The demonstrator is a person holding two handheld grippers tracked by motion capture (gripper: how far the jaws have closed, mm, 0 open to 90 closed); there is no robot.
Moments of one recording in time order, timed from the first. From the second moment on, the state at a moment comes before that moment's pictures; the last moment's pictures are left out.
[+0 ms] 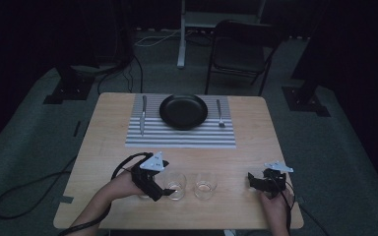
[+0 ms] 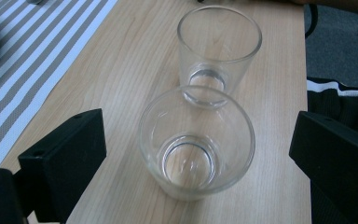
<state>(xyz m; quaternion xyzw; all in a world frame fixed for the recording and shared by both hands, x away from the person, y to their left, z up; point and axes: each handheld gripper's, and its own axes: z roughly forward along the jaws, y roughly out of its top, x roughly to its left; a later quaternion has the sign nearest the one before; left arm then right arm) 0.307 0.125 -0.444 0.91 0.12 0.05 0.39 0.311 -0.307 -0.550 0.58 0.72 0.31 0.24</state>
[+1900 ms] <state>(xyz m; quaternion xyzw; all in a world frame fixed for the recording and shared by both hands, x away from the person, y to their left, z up) 0.324 0.018 -0.458 0.95 0.06 0.02 0.30 0.311 -0.307 -0.550 0.58 0.72 0.31 0.24</state>
